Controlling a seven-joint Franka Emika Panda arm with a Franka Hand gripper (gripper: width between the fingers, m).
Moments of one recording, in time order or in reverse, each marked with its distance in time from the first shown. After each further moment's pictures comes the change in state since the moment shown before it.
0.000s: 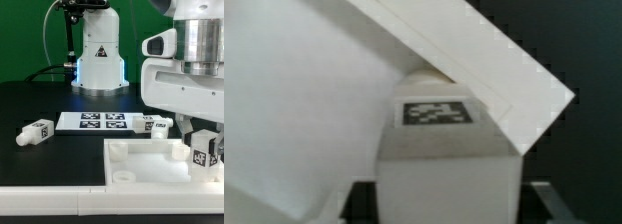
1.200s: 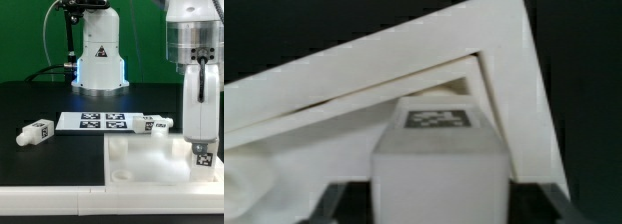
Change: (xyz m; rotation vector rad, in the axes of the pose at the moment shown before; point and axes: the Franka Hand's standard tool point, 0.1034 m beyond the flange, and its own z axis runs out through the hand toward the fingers) arm -0.004 0.006 -0.002 -0.060 -0.057 0.867
